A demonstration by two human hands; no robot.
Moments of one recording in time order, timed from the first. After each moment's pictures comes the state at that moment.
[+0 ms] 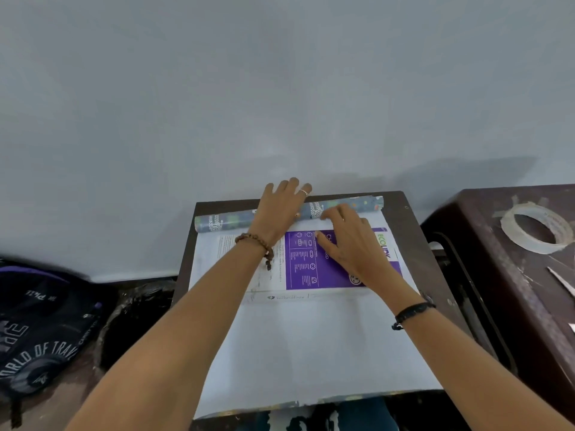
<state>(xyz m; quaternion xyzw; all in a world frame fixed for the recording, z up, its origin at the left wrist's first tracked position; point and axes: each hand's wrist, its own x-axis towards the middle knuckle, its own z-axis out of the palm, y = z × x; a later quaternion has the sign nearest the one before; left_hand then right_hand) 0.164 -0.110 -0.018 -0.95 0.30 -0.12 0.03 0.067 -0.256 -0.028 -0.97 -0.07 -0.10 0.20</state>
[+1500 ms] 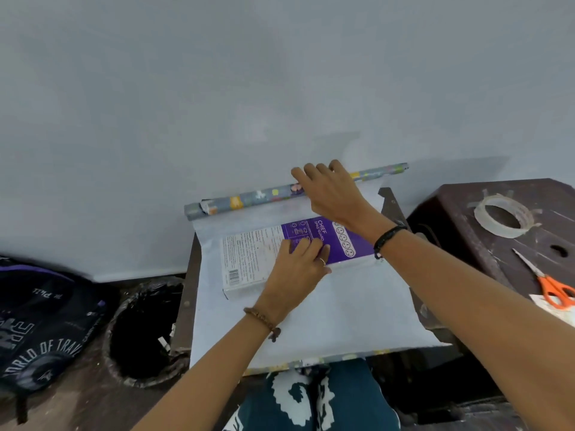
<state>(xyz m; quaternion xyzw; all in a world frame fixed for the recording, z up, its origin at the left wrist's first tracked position) 0.030 -0.099 -0.038 -0.90 0.39 -0.20 -0.01 0.112 -0.238 0.035 -0.90 -0.22 -0.33 -0.17</state>
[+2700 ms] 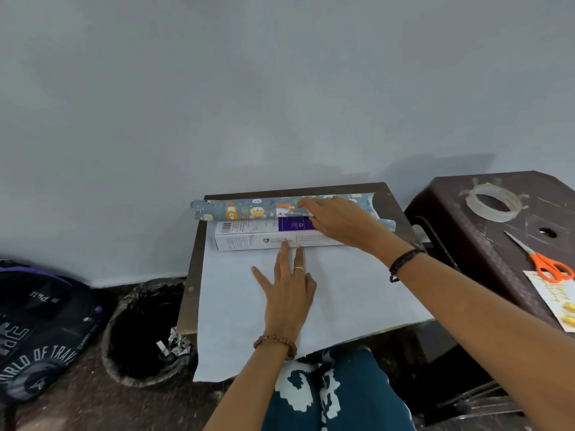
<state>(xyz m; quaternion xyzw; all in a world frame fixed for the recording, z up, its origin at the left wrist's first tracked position) -0.027 -0.086 -0.082 -0.98 0.14 -0.04 -0.14 0.047 -0.238 0.007 -0.96 -0.25 -0.12 -0.06</state>
